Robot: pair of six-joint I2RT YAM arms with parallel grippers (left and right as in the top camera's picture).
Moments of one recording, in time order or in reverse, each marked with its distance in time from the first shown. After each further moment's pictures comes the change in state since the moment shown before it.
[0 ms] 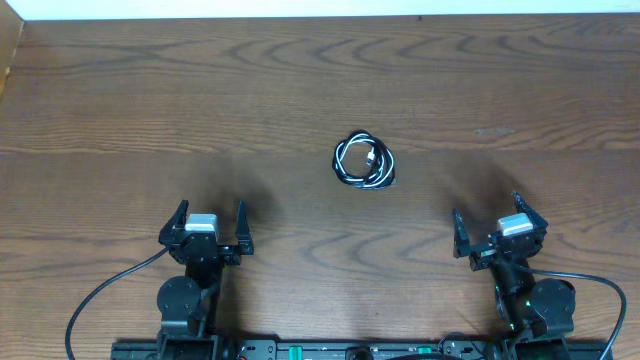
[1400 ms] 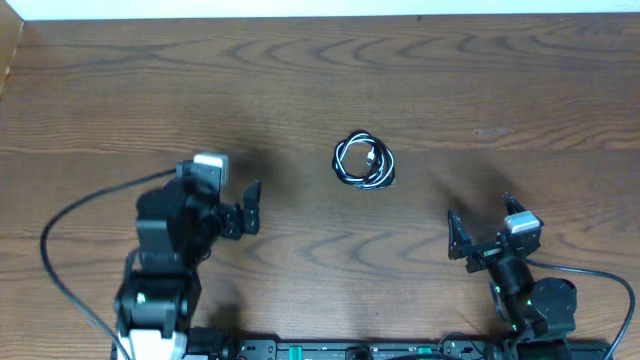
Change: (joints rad) left arm -0.002 0.719 0.645 -0.399 0.215 -0.005; right arm 0.000 0.019 0.025 -0.022 -0.071 0.200
